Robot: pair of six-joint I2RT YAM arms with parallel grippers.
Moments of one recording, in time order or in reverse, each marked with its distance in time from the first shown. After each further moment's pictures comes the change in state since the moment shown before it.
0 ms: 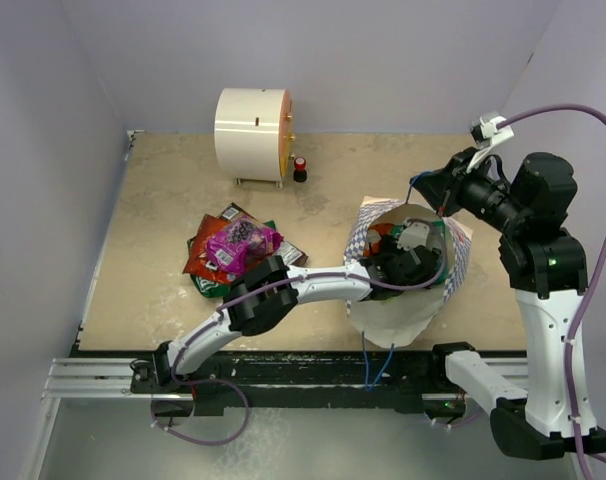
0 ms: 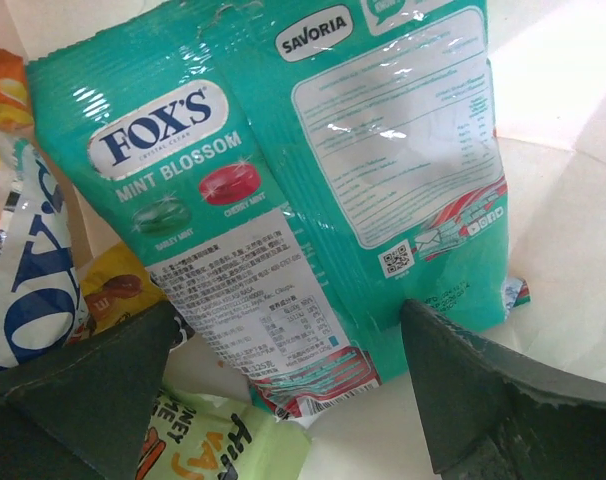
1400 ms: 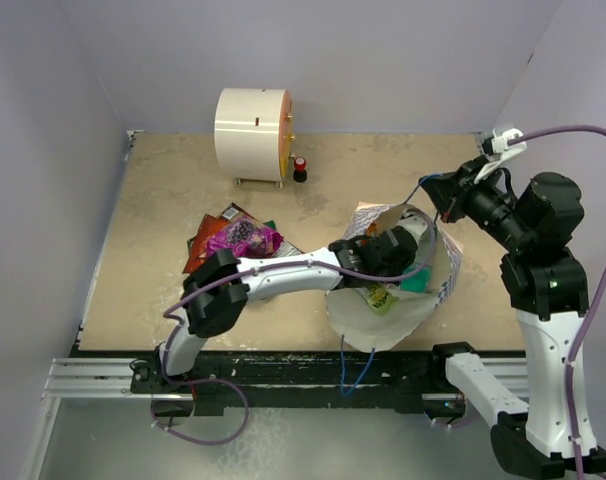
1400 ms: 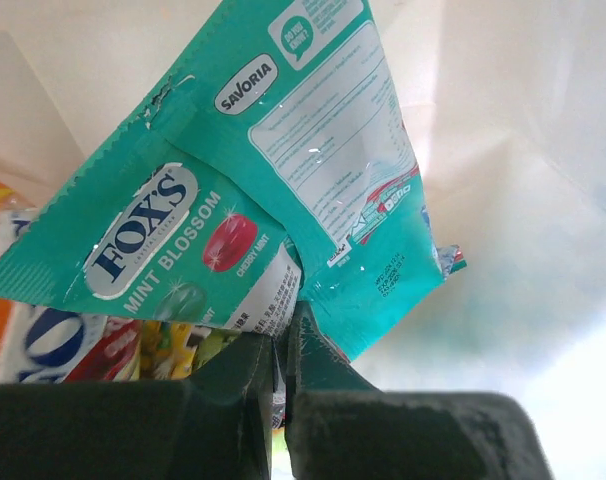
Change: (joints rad) left arm 0.034 -0.278 -0.168 -0.132 0.267 0.233; right arm 0.000 -0.084 -0.077 0.086 0.080 -0.002
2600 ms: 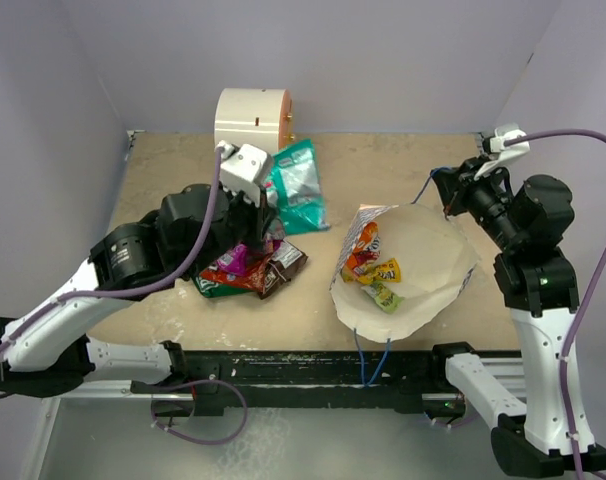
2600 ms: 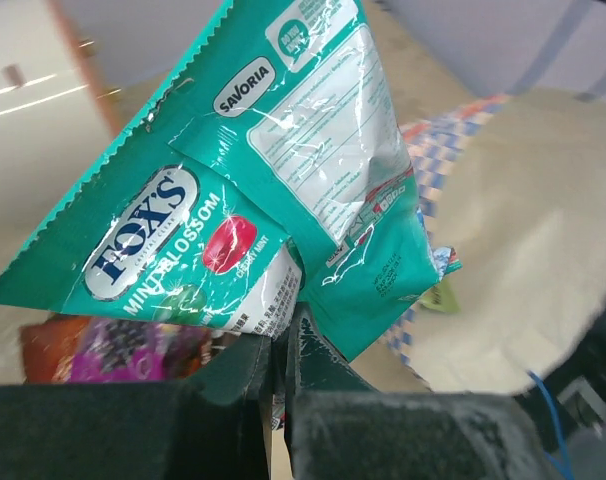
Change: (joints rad) left arm 0.023 -0.968 -0.059 -0.546 -0.167 0.152; right arm 0.001 -0.023 -0.092 0.106 0.183 -0.058
